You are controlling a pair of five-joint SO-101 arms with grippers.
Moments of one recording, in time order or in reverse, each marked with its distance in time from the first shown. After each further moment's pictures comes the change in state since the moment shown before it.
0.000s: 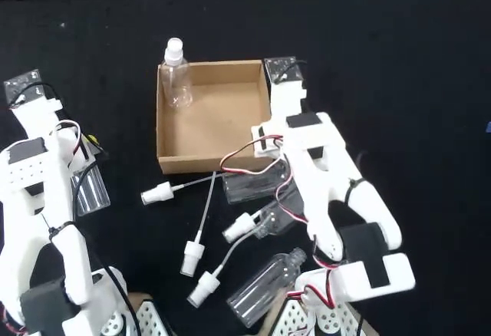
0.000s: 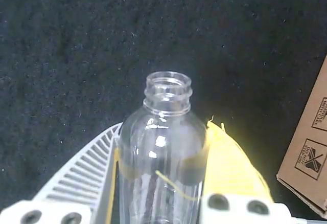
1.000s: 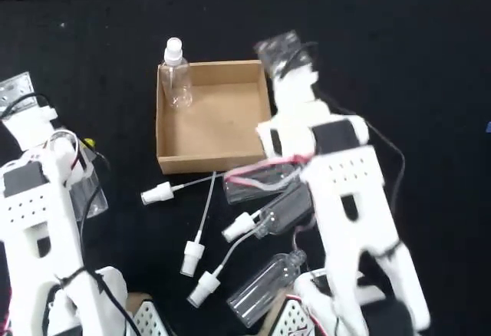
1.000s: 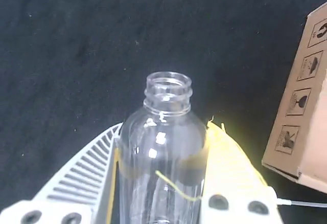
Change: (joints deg) left arm -0.4 -19.1 5.5 5.9 0.0; right arm -3.0 -30.2 -7.3 28.7 19.1
